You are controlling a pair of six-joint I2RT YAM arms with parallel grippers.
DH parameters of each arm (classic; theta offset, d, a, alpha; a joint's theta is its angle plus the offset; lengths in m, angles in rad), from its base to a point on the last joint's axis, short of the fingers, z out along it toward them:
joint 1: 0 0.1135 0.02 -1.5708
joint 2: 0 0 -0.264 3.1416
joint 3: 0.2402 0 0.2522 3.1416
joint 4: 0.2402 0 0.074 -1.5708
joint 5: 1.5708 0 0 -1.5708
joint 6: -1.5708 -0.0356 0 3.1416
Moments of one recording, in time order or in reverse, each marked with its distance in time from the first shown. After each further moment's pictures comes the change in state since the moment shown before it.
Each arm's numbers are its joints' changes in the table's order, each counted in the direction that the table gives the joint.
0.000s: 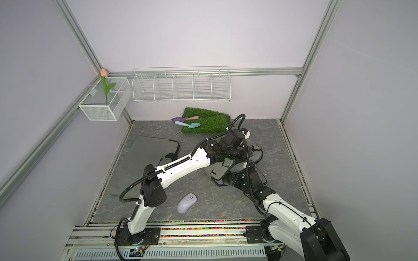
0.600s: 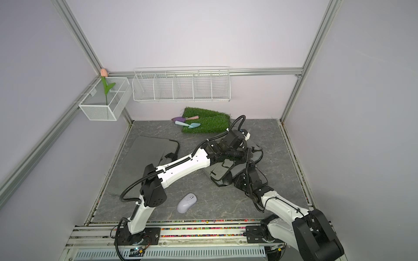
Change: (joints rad) left arm 0.000 0.000 -0.014 -0.005 0.021 0.014; right arm -0.016 0.150 -0.010 -0.061 -0.013 0.033
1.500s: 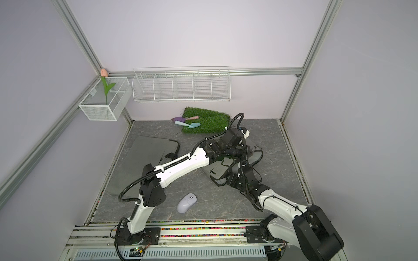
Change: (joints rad) left arm 0.008 -0.011 0.008 -0.013 -0.004 0.000; right arm 0.059 -0.032 0.024 -0.046 -0.015 -0.029
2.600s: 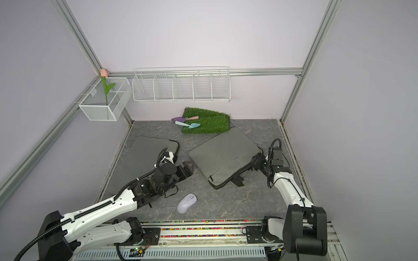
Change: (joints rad) left arm 0.153 -1.099 -1.485 -0.443 -0.480 0.422; right arm -0.552 0.185 0.368 0.332 -0.101 0.179
